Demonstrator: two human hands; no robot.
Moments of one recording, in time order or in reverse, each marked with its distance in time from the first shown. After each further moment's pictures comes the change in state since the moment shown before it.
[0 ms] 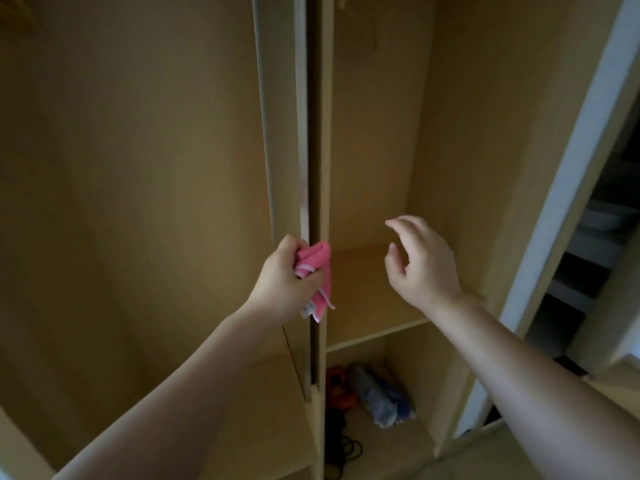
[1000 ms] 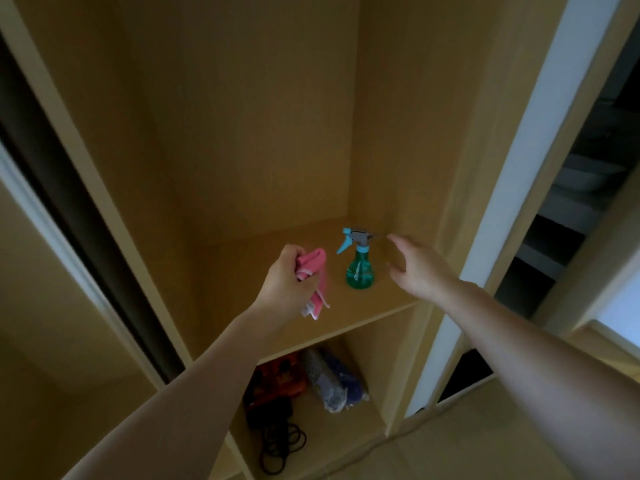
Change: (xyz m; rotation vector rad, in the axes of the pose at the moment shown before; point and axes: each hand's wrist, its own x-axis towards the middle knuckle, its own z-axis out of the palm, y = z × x) left_hand 0.158 -0.058 0.273 0.090 -0.119 -0.178; right_hand -0.044 0.325 0.029 -0.013 -0.731 0.512
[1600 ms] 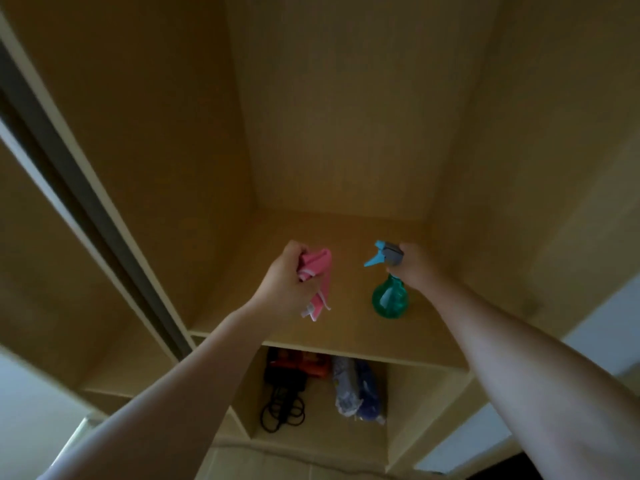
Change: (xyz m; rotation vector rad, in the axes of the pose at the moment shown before) left_hand 0.043 0.005 0.070 0.116 0.364 -0.300; right_hand 0.195 0.065 0.098 0.207 -0.368 -0.116
